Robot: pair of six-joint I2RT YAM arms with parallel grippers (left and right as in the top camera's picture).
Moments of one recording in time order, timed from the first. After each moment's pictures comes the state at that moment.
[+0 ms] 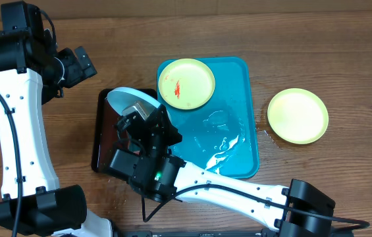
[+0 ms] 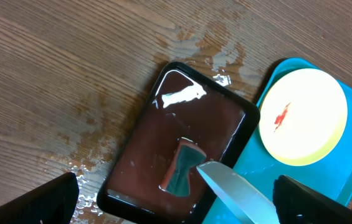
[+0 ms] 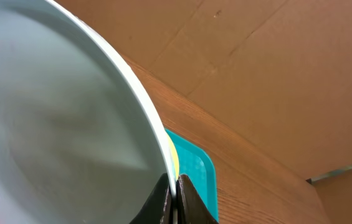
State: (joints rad) left arm 0.19 1.74 2.00 -1.48 0.07 -0.36; right arm 1.23 1.89 1.55 -0.63 1.22 0.27
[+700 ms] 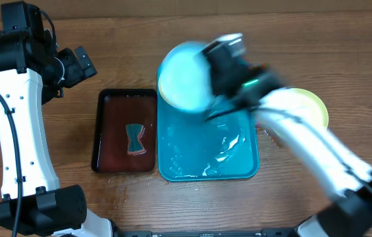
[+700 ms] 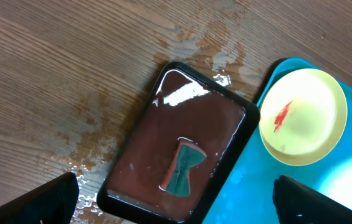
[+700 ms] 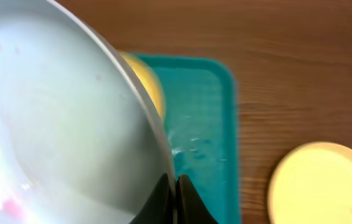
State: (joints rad) left arm 0.19 1.74 2.00 -1.48 0.07 -0.36; right arm 0.53 1.70 1.65 -0.94 0.31 0.42
